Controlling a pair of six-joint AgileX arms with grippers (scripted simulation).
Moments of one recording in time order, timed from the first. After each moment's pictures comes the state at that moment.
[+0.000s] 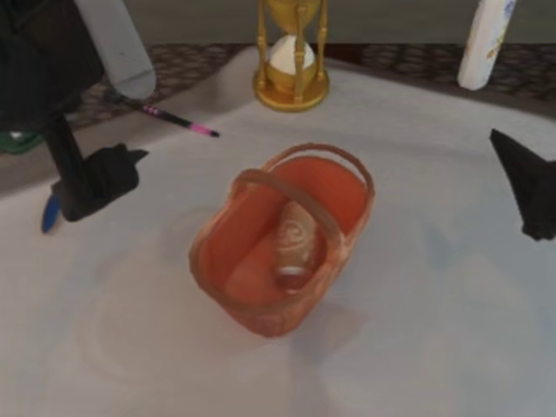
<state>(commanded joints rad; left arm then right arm) -0.41 1.20 1.24 -0.83 0.10 0.83 0.13 1.04 0.41 0.52 -0.46 -0.04</state>
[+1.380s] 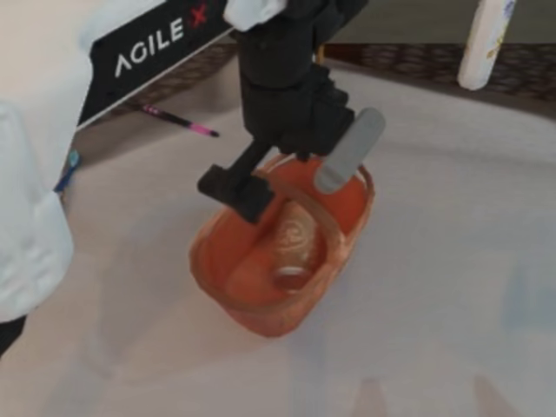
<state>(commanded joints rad) -0.68 2.23 2.13 -1.48 0.02 1.47 0.01 0.00 0.00 0.00 0.00 0.00</state>
